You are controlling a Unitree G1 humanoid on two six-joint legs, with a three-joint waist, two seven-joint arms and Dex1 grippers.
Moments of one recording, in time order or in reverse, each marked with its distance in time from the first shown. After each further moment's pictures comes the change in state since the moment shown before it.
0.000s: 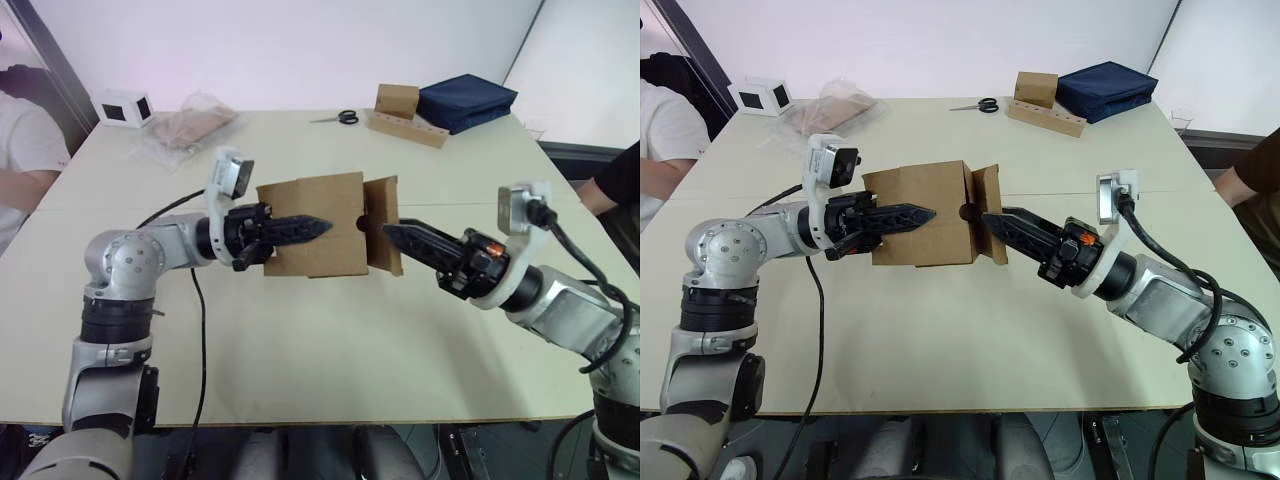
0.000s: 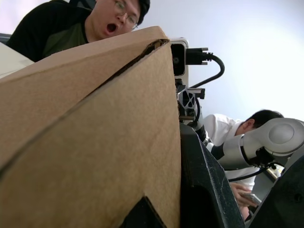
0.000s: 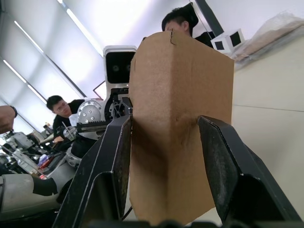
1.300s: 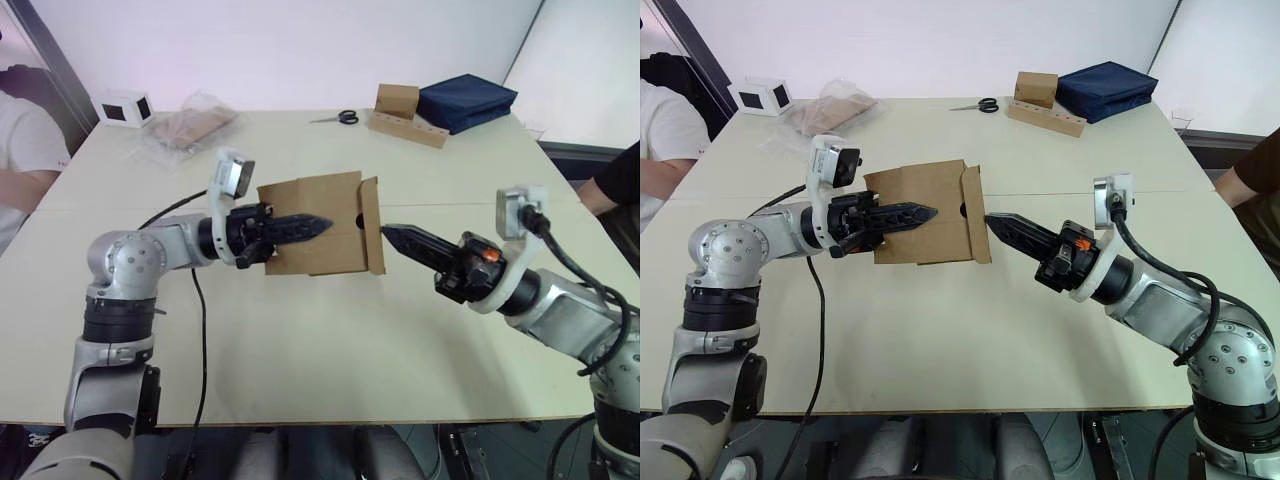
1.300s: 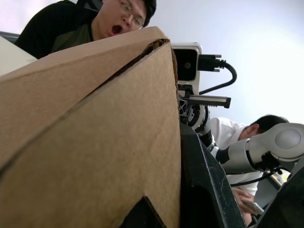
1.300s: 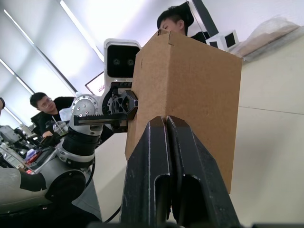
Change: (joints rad) left arm -0.001 -0.008 0.001 0.015 -0.001 0.001 0.028; right arm 0.016 -0.004 0.008 -0.041 -0.050 -0.014 0.007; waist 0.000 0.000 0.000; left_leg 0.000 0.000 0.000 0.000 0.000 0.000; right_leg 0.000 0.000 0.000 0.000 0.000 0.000
